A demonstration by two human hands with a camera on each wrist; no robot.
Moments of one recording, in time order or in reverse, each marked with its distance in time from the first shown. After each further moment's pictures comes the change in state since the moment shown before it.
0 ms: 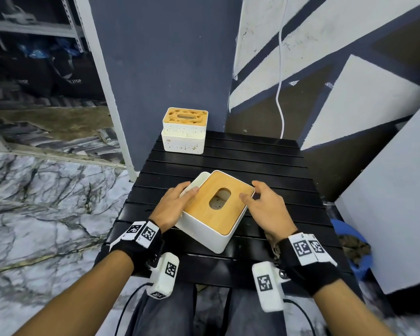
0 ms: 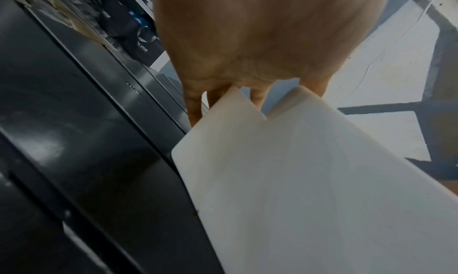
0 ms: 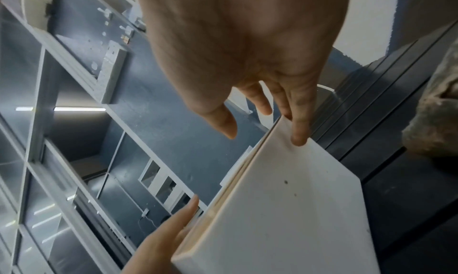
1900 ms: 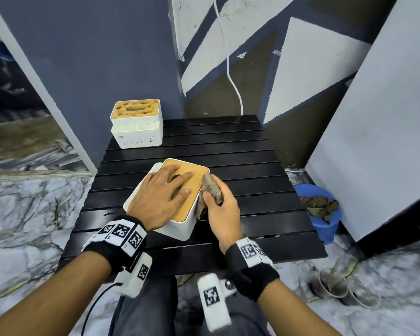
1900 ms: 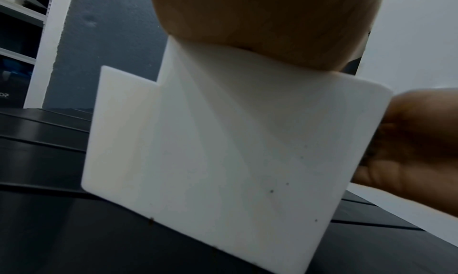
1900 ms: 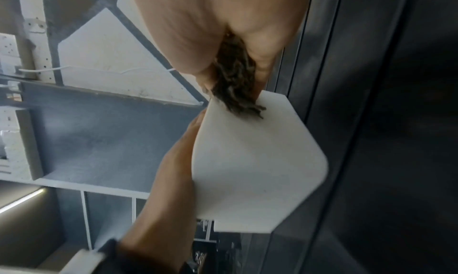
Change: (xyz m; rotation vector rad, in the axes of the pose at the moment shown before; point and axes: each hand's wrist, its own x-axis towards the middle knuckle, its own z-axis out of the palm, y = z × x) left_hand -0.002 0.035 0.044 0.884 -0.102 0.550; right_hand -0.035 0.040 0.047 0.695 0.240 0.045
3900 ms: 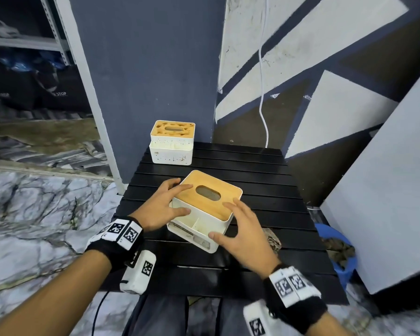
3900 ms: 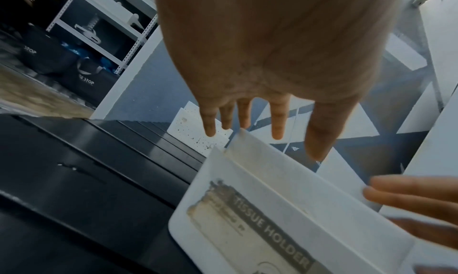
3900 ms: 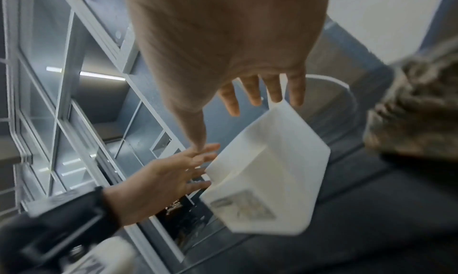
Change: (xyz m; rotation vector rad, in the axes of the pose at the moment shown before) left_hand -0.017 -0.062 -0.036 -0.595 -0.042 -0.200; right_hand 0.000 -0.037 -0.005 -0.824 -0.371 -0.311
